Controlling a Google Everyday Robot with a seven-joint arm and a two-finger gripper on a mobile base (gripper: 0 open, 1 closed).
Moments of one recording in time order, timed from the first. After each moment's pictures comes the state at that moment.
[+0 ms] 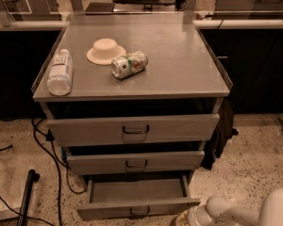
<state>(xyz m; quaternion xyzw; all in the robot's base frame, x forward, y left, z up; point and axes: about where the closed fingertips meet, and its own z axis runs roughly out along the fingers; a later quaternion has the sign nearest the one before) 0.414 -0.198 0.136 -0.64 0.72 0.18 0.21</state>
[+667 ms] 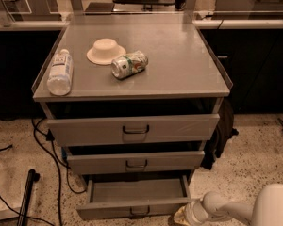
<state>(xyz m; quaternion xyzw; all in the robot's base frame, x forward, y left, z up) 0.435 -0.190 0.136 -0.65 0.71 0.18 0.21</state>
